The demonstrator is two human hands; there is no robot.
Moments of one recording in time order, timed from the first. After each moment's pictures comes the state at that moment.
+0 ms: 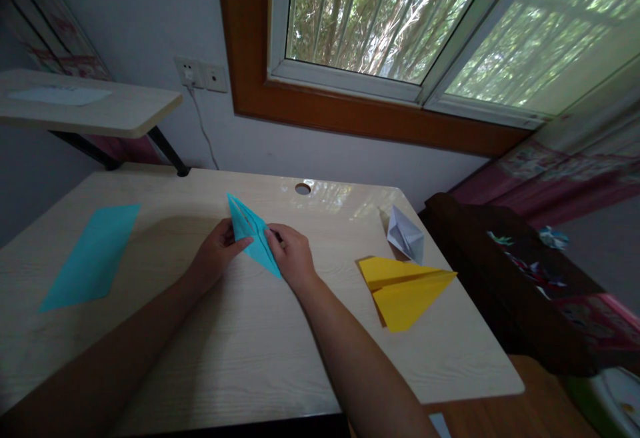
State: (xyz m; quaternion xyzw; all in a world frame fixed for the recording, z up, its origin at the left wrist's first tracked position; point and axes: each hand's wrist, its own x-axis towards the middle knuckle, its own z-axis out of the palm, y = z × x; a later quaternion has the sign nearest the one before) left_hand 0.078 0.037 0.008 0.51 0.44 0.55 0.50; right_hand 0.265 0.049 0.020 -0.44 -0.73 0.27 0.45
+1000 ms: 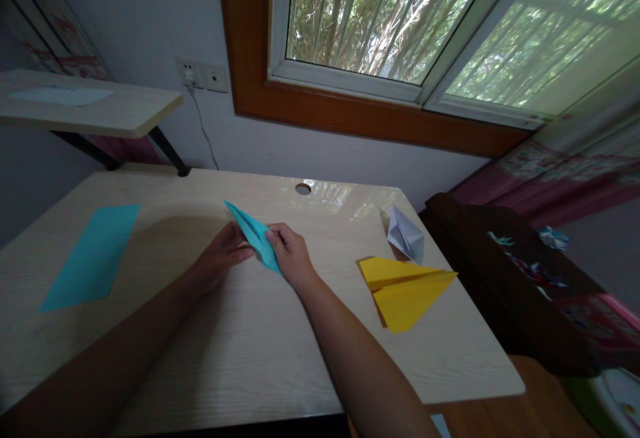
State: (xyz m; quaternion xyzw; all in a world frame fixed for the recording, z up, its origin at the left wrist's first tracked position) left_hand 0.077 0.030 0.008 0.50 0.33 0.53 0.60; right_hand 0.265 0.051 0.014 -0.43 -0.69 0.37 0.45
